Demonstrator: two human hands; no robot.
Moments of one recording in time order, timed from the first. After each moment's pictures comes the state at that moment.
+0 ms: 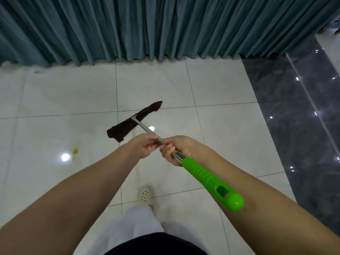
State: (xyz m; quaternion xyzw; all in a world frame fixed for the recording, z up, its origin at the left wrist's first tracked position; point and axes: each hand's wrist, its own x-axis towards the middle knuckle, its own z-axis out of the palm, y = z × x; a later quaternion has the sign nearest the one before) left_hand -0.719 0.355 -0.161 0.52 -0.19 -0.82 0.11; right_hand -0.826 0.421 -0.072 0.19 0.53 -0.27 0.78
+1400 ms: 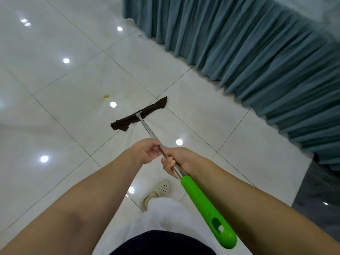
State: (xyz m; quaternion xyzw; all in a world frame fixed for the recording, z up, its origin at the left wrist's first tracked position) left_hand -0.941 0.413 -0.186 0.57 0.13 -0.69 0.42; right_hand -1.064 0.388 -0.118 -0.08 0.57 0.05 0.82
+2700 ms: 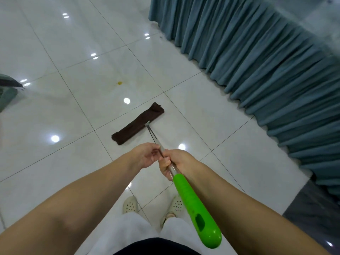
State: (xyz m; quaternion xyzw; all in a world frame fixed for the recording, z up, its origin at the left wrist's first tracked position) left_hand -1.106 0.537 -0.143 0.59 0.15 -0.63 0.48; right_hand -1.207 0.497 -0.075 -0.10 0.59 0.02 0.80
